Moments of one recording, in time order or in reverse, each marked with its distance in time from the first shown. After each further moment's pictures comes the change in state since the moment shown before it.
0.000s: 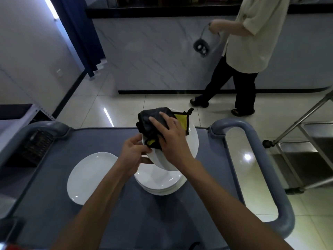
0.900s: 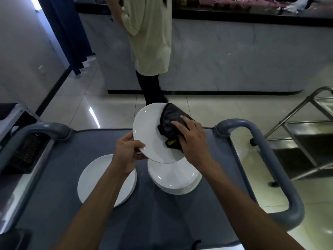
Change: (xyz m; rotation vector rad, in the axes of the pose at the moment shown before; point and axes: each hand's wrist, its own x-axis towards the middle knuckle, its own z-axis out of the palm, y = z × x) left_hand 0.015 0.008 -0.089 -0.179 0.022 0.003; right_hand 0.002 -0.022 0.007 -0.231 -0.021 0.197
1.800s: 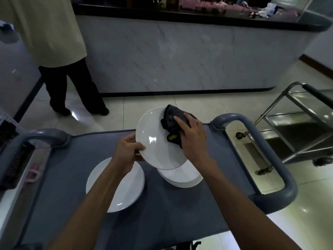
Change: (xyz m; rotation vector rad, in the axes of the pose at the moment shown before) left_hand 0.004 0.012 -0.052 0.124 -0.183 -0.018; right_hand -0.008 -0.061 0.001 -0.101 0.032 0.220
